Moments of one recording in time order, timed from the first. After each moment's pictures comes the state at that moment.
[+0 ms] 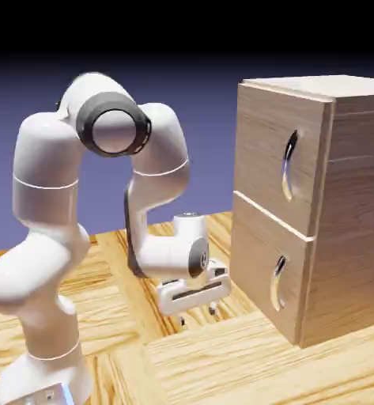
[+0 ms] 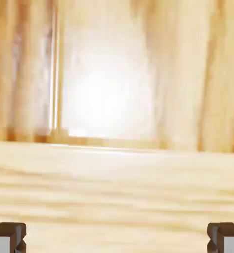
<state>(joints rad) -0.81 0.33 0.81 -2.74 -1.10 2.80 -0.01</state>
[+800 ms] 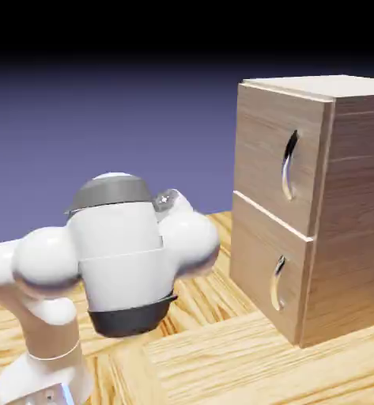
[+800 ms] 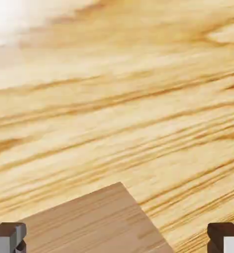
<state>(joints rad) -1.60 1.18 1.58 -2.68 -2.14 2.57 -0.73</state>
